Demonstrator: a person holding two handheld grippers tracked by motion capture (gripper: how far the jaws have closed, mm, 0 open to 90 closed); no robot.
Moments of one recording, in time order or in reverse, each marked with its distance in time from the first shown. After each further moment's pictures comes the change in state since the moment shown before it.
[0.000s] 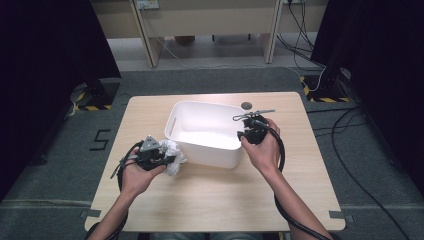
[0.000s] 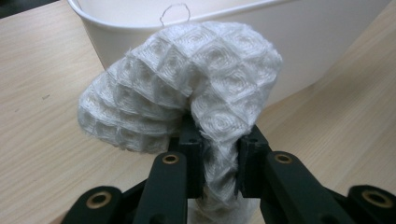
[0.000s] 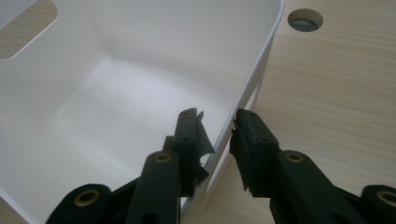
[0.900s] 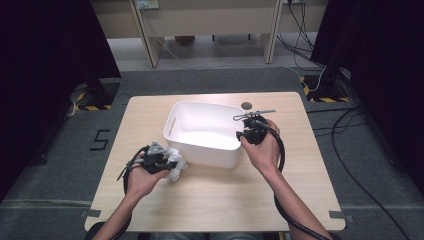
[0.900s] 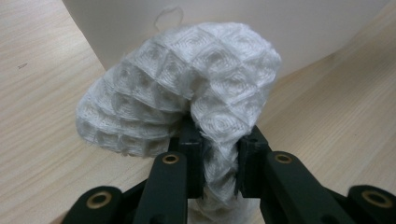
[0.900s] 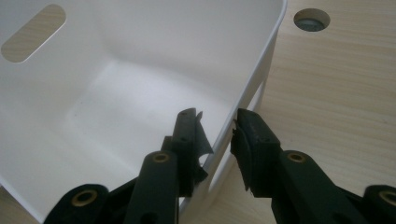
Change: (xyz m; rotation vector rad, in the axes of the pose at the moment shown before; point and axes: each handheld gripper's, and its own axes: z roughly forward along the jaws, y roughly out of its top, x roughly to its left) left arm 0.001 -0.017 0.024 0.076 0.004 -0.003; right arm 0.001 0.000 -0.001 -0.004 0.025 0.012
